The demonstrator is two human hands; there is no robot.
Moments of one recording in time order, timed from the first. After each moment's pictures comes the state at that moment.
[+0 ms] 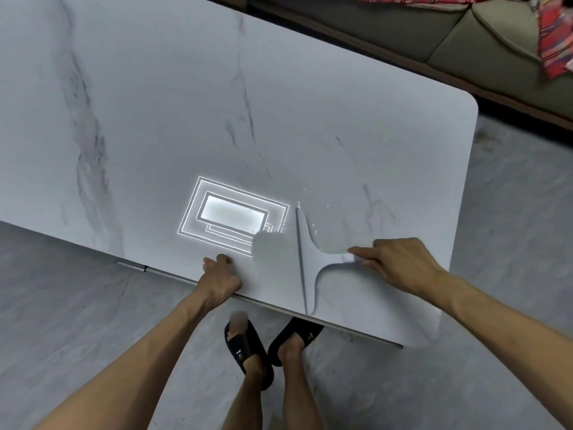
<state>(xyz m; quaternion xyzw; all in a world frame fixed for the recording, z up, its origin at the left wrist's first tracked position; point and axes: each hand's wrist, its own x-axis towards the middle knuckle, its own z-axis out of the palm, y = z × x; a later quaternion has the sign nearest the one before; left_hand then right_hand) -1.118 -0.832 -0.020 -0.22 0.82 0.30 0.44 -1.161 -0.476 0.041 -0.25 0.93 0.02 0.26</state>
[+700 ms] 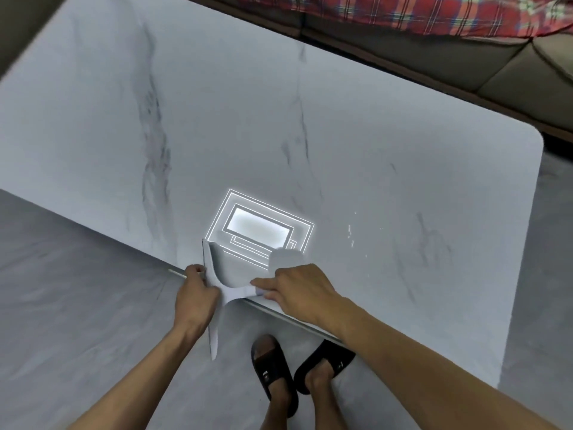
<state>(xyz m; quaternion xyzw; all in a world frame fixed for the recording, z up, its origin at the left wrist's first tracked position) -1.096 -0.942 -0.018 -0.39 0.82 0.37 0.20 -1.154 -0.729 0.003 -0.37 0.87 -0.12 0.29</state>
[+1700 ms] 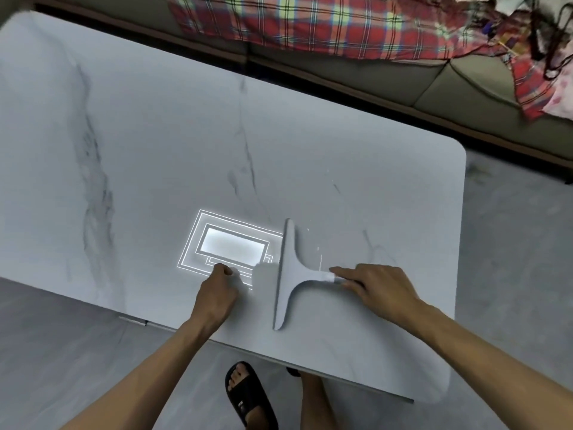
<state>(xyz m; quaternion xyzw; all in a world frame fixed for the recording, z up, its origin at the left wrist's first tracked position) -1.184 -0.838 0.002 -0.22 0.86 0.35 0.31 -1.198 -0.516 0.048 -0.15 0.95 -0.09 0.25</state>
